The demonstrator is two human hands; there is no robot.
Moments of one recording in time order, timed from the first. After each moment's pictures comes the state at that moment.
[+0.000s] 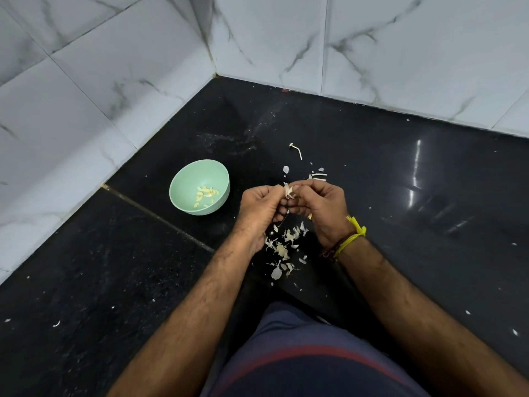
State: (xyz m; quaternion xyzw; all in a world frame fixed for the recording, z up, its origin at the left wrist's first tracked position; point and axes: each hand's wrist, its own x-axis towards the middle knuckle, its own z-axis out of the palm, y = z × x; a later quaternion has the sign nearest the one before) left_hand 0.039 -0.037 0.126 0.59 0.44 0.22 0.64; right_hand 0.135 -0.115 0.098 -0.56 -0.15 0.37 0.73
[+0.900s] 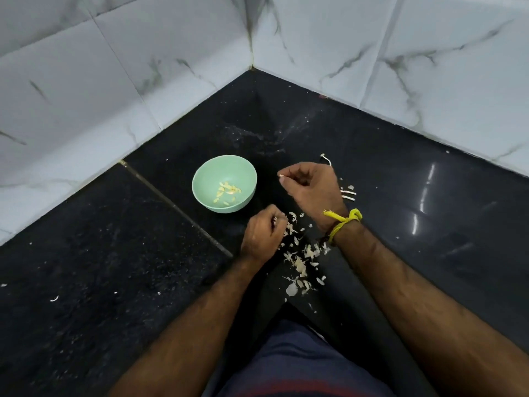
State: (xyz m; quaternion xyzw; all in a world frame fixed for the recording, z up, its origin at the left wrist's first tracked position) left_hand 0.001 0.008 0.034 0.78 0.41 0.26 0.39; right_hand 0.128 -0.033 0.126 -0.70 -0.40 0.25 0.54
